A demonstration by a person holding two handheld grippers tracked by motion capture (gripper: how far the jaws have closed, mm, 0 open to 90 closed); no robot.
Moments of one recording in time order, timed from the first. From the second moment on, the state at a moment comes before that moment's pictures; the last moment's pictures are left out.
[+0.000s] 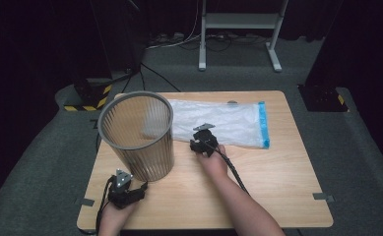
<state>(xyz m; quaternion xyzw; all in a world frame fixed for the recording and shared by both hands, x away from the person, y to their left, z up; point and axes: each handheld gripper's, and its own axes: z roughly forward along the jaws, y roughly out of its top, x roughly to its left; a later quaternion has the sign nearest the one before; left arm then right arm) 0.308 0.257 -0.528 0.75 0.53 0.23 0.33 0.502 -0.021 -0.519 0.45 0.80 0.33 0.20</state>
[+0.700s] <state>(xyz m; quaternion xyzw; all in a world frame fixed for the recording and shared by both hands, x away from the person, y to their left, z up) 0.289 0.234 -0.517 0.73 0.53 0.24 0.37 0.385 -0.162 -0.515 0.41 0.83 0.34 0.18</state>
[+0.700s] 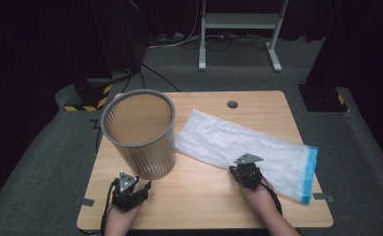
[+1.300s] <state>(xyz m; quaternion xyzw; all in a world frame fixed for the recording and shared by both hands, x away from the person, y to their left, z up) 0.287 0.220 -0.521 0.72 0.53 0.25 0.37 0.471 -0.067 -0.513 0.48 0.78 0.36 0.18</state>
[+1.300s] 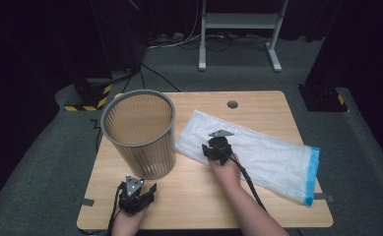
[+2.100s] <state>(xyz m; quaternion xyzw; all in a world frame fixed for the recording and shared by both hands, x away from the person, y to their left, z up) 0.298 0.172 -0.505 0.73 0.50 0.23 0.41 0.333 -0.096 -0.521 0.33 0.85 0.39 0.09</state>
